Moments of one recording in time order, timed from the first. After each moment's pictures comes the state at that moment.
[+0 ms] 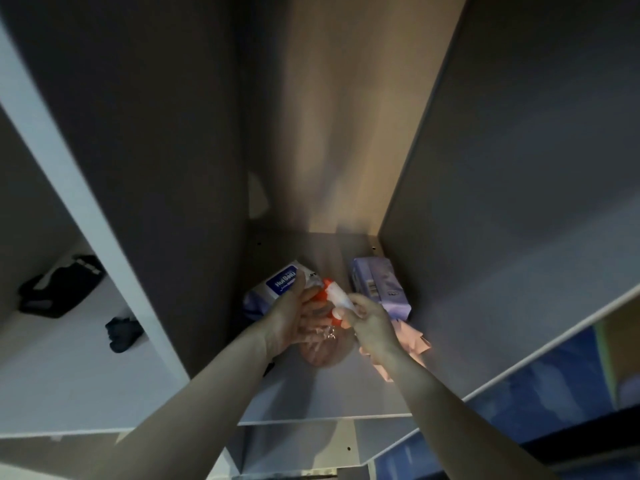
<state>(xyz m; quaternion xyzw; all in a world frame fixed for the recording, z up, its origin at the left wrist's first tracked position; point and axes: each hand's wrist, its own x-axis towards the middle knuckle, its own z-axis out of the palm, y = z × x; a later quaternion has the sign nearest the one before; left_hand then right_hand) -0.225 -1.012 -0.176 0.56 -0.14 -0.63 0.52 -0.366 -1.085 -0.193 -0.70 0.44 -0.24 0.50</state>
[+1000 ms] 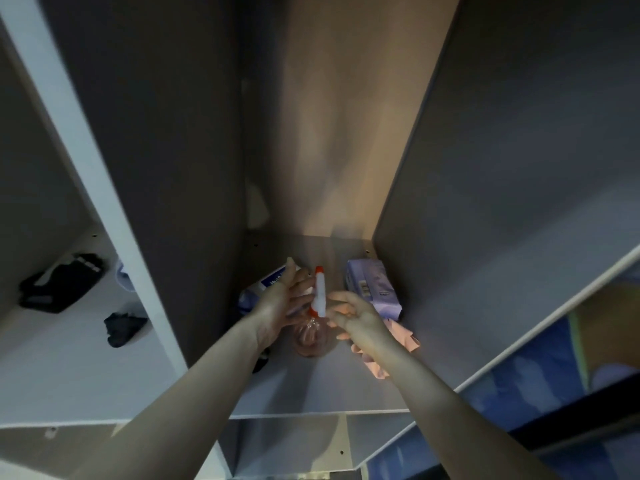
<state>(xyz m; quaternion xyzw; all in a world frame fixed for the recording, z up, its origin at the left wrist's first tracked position) -0.234 -0.997 -0.149 0.54 -0.17 -0.57 0.60 -0.377 -1.064 -0.157 -0.69 0.42 -0.16 0.56</state>
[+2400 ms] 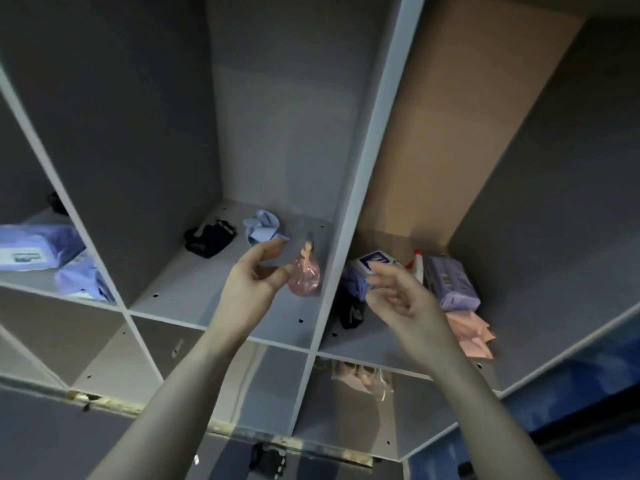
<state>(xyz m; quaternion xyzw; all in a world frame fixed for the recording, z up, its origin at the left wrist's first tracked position) -0.183 -0.722 -0.092 0.70 -0.26 -0.18 0.64 -0.356 -0.853 -0.073 -0.78 0.26 -0.27 0.50</state>
